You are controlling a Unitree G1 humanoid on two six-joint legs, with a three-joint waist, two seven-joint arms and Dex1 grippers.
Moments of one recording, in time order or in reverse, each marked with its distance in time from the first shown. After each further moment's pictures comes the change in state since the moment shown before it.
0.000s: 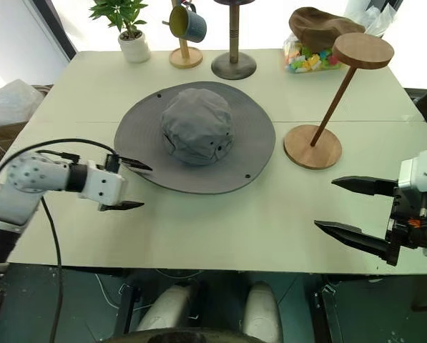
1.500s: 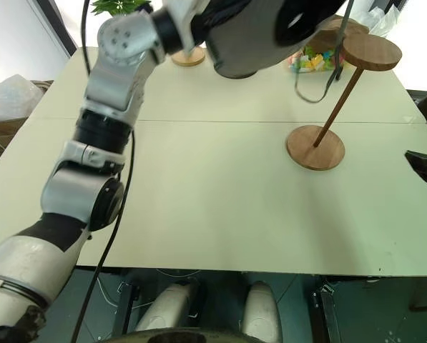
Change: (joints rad) left arm -0.960 -0.655 0.078 0.541 -0.203 0.193 0.372; right arm 0.035 -0.049 -0.529 0.135 0.269 0.145 -0.279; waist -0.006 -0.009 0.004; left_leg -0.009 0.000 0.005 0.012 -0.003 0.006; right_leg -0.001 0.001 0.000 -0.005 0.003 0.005
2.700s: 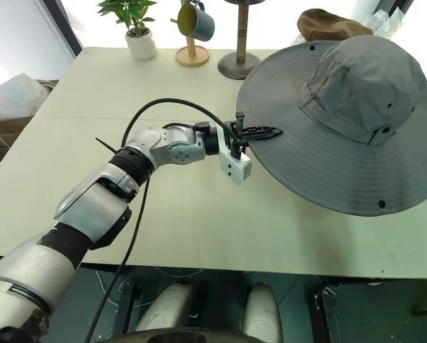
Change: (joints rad) left arm 0.200 0.021 -0.497 0.339 0.854 -0.840 0.788; right arm 0.613 0.359 -0.343 -0.053 0.277 -0.312 -0.188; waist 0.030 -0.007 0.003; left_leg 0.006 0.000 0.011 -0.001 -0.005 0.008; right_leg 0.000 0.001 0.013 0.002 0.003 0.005
